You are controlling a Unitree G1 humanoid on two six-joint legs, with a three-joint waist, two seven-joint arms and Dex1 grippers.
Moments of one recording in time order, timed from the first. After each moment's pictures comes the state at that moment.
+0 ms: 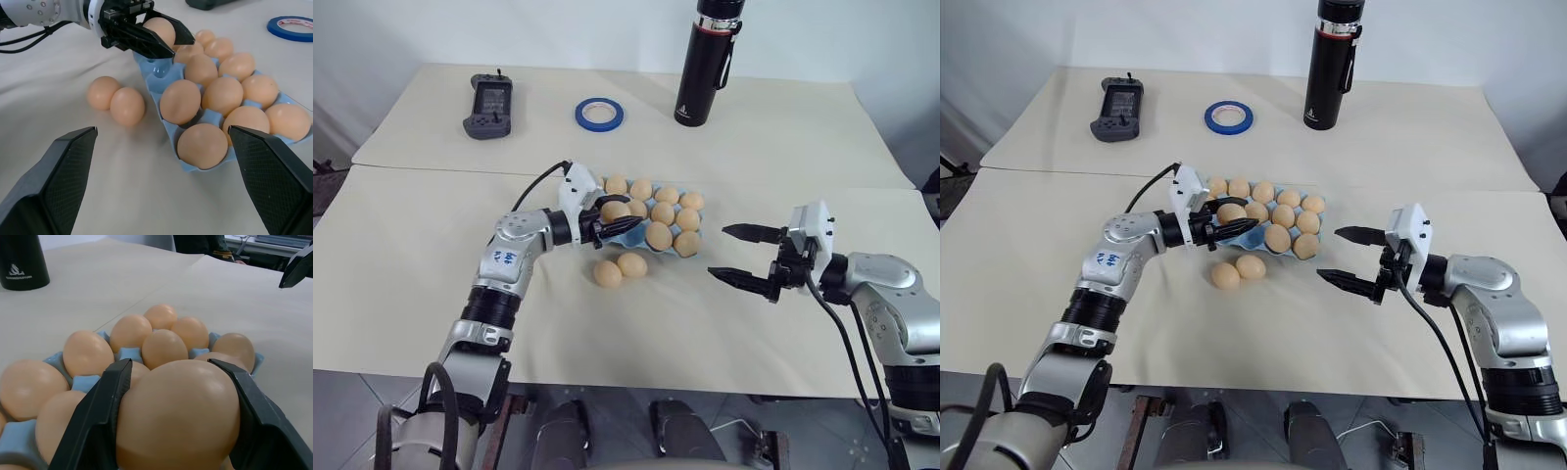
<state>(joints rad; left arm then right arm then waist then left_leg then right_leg) -0.80 0.30 -0.09 0.48 -0.25 0.19 -0.87 -0.29 -0.72 -0.13 -0.15 0.54 0.39 1.08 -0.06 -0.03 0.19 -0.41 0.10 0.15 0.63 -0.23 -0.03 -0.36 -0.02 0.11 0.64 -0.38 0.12</state>
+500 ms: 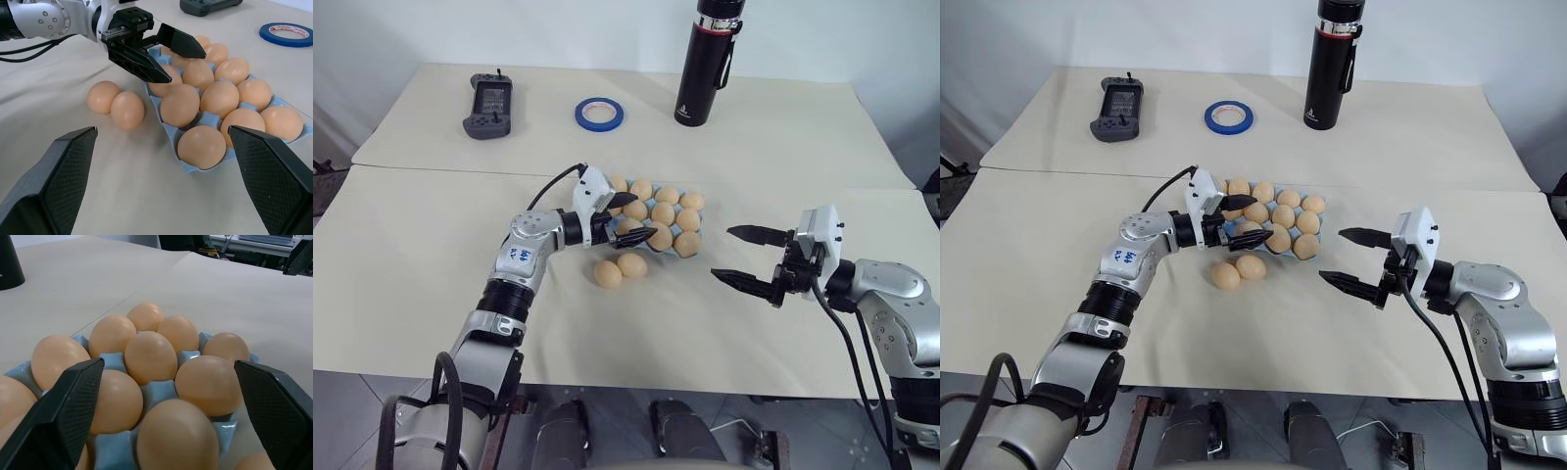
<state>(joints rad) -0.83 0.28 -0.10 0.55 -0.21 0.13 -0.91 -0.25 -0.72 -0.16 -0.19 0.56 0.39 1.06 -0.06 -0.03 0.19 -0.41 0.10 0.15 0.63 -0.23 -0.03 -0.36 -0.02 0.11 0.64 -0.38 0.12</state>
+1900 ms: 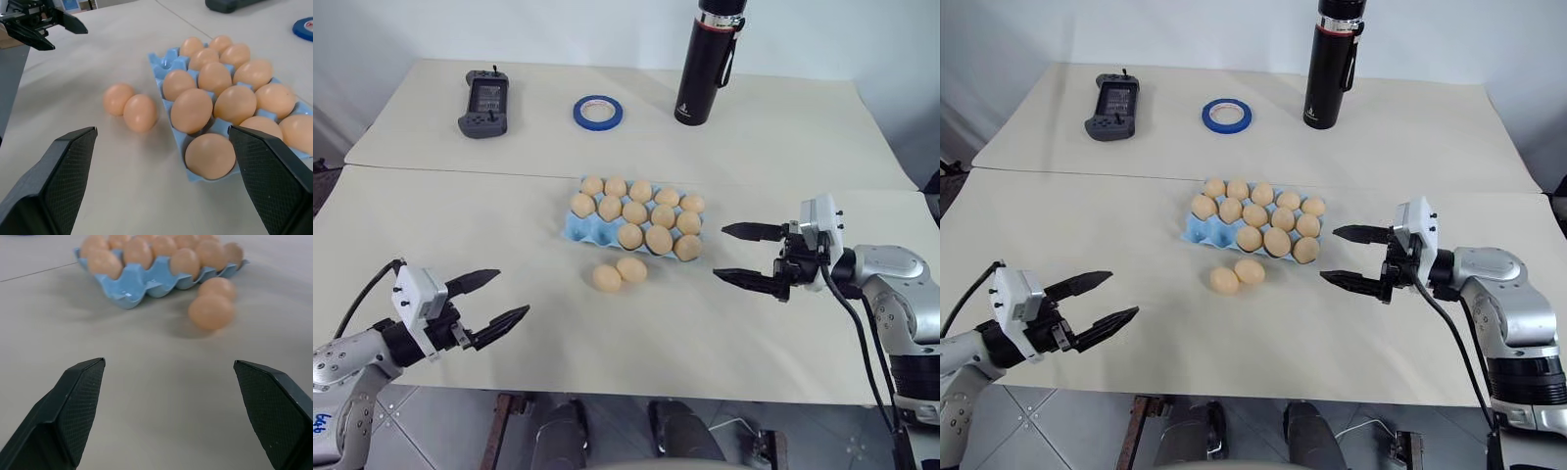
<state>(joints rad) 0.15 0.66 0.41 -0.43 -0.54 0.39 -0.90 -0.35 -0.77 -0.13 -0.08 0.59 0.42 1.23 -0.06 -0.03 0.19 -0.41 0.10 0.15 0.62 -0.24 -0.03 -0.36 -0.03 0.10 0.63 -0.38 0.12</state>
